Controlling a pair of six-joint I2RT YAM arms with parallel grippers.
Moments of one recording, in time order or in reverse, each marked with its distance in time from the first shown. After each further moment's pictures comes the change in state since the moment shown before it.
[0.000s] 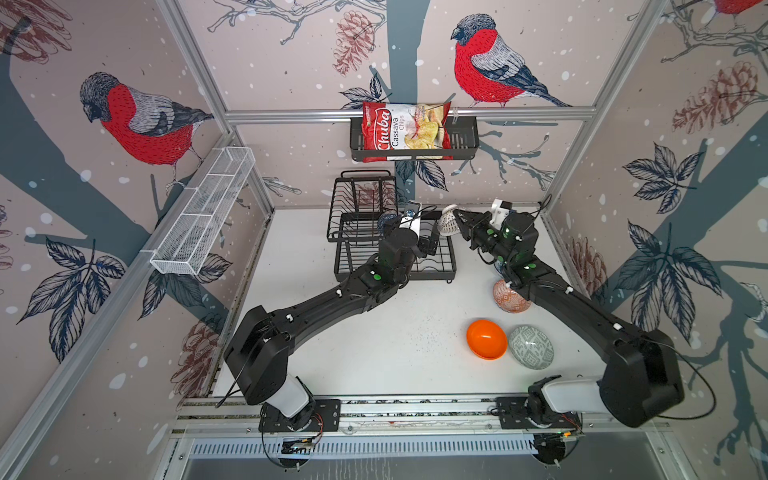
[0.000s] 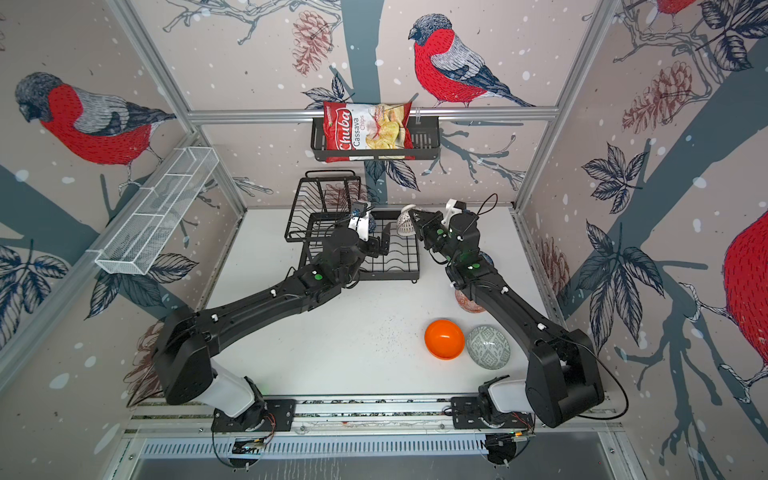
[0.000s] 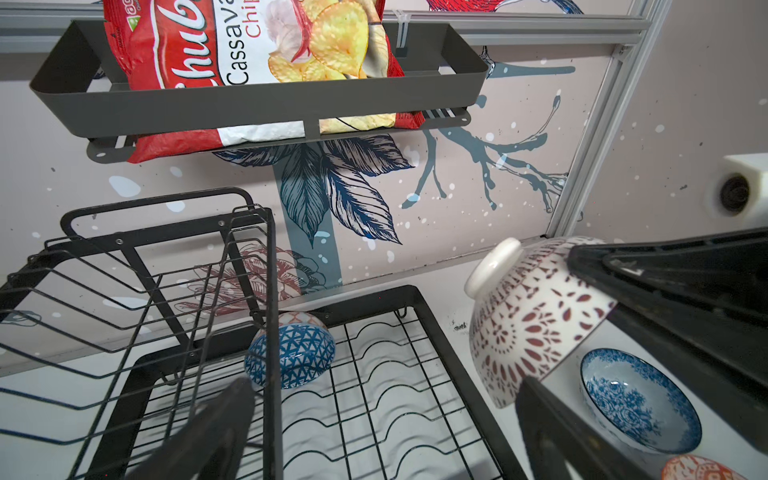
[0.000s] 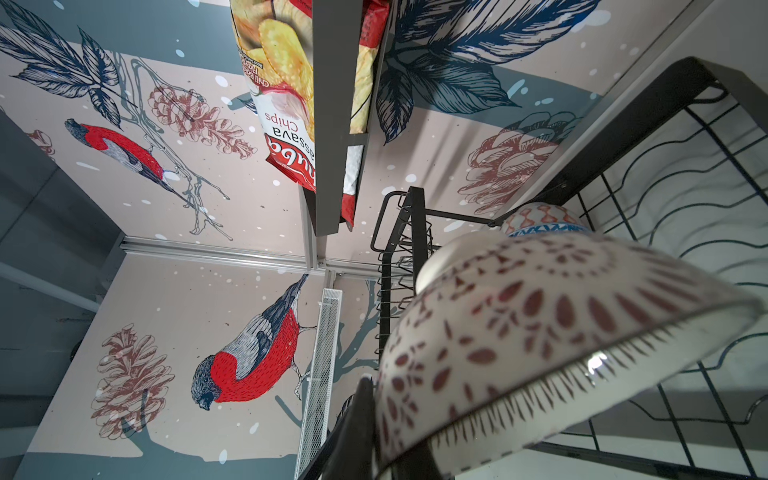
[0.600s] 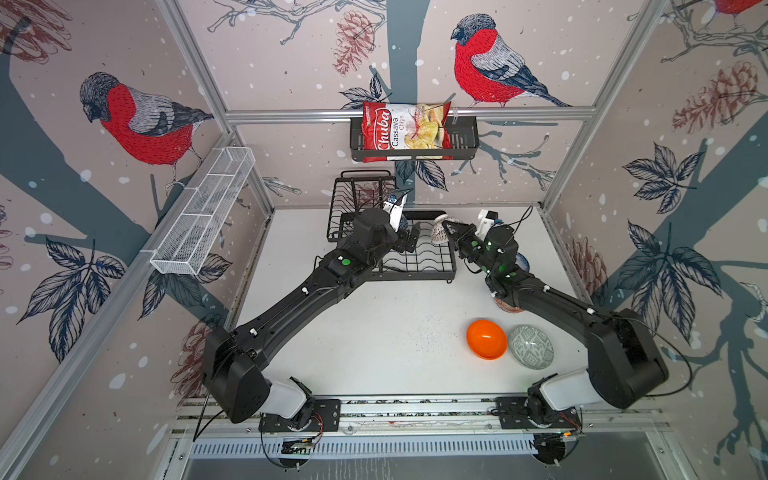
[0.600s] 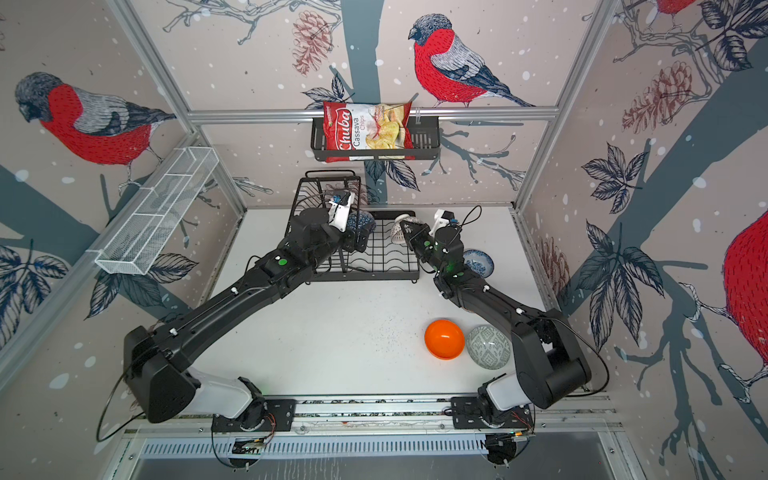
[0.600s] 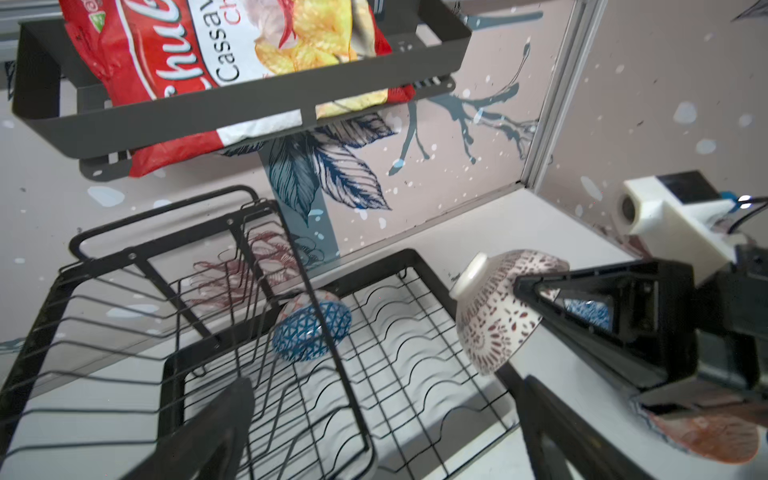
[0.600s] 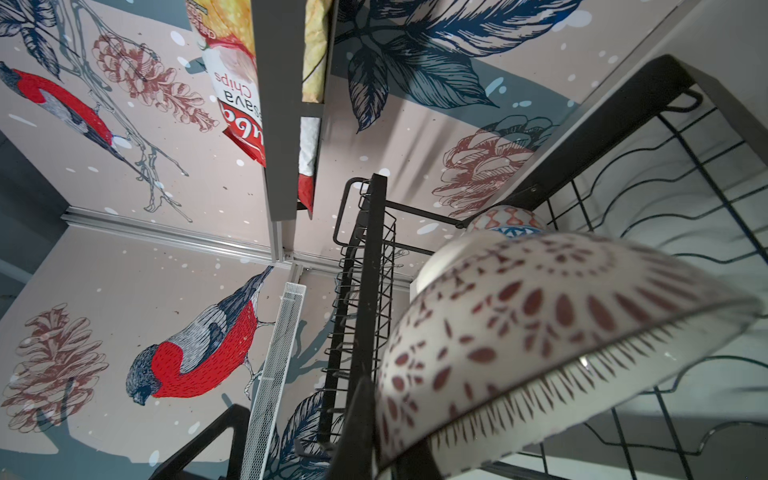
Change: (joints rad) left arm 0.138 -0.145 0.039 -0.293 0.240 0.097; right arm 0.080 0.122 -0.096 0.203 0.088 -0.101
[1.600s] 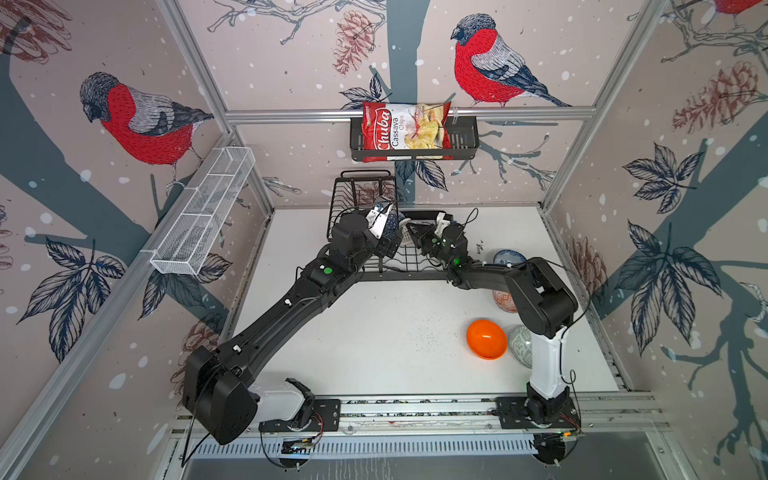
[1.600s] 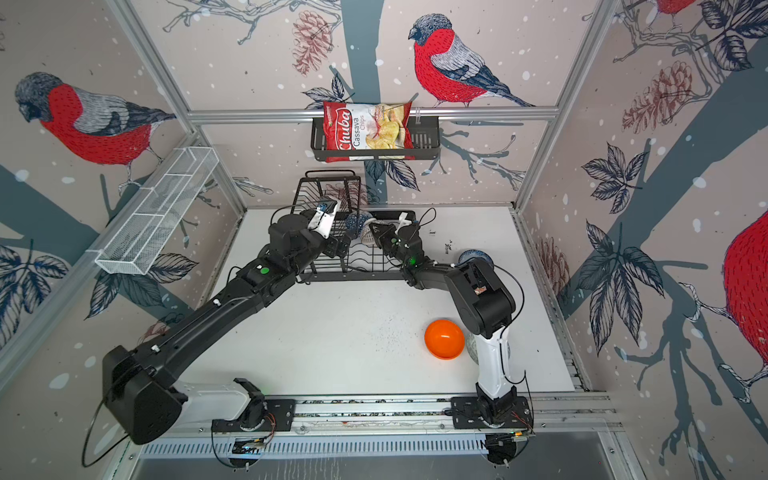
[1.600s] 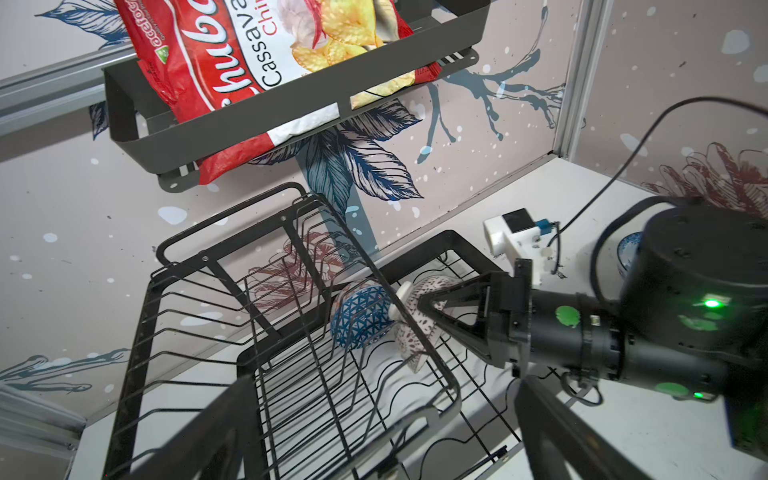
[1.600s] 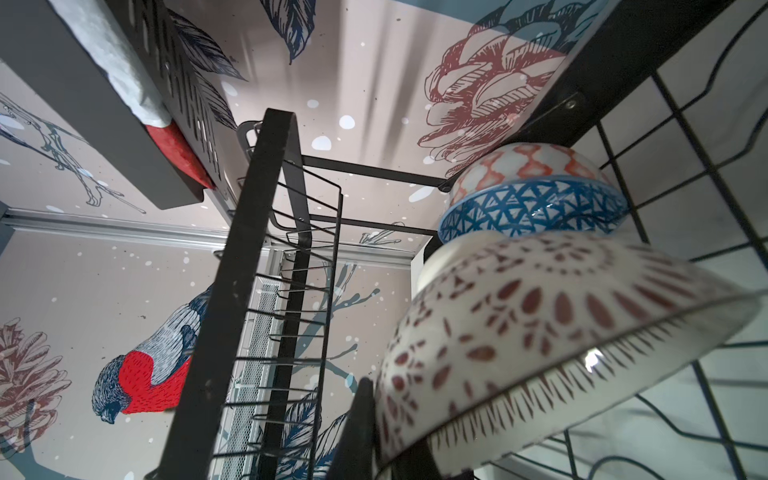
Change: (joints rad) left arm 0.094 -0.089 -0.093 0.027 0.085 0.156; right arm 0.095 0.577 0.306 0.285 -0.034 0.144
